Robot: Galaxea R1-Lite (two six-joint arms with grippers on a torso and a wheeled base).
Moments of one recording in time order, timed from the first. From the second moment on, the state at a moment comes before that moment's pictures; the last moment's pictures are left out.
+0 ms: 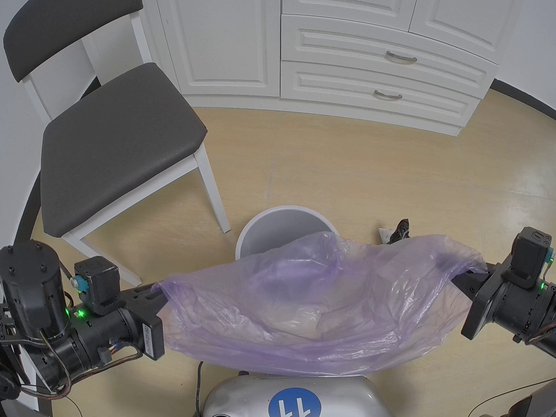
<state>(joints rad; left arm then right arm) -0.76 1.27 -0.43 -0.46 0.31 -0.08 0.91 1.16 -0.50 -0.47 -0.44 0.08</state>
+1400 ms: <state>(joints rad) -0.56 1.30 -0.48 -0.50 0.36 -0.04 0.90 1.16 -0.35 -0.48 -0.67 -0.16</state>
